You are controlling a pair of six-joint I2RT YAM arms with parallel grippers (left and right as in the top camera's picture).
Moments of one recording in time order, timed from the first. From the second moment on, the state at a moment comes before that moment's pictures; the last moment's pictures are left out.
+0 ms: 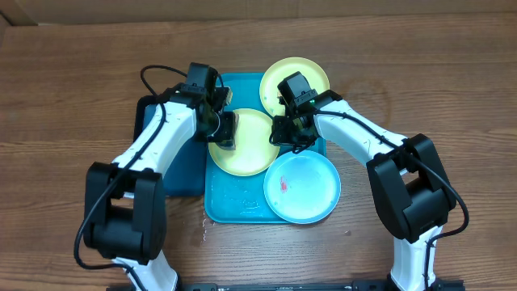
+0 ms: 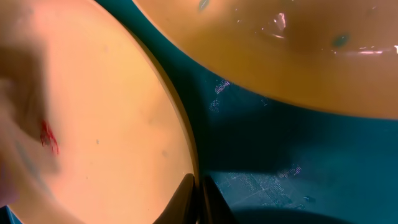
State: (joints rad) left arm -0.21 1.88 1.32 -0.76 0.21 -0.14; right arm 0.50 2.08 1.45 -0.68 -0.26 0.51
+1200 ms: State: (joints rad) left arm -0.14 1.93 1.38 -0.79 0.50 -0.13; right arm 0.50 2.08 1.45 -0.68 -0.25 0.51
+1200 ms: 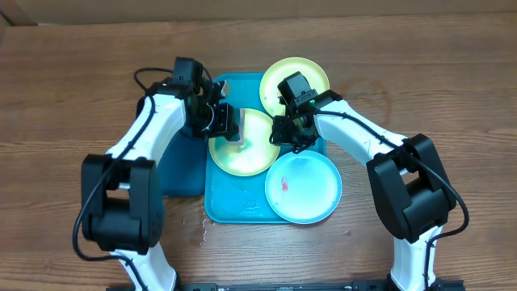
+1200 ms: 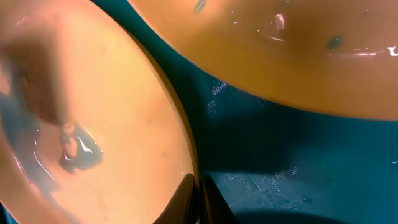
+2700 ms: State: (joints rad) left arm -0.21 1.94 1.40 -0.82 0.46 -0.18; right arm 0.50 2.08 1.45 -0.68 -0.25 0.51
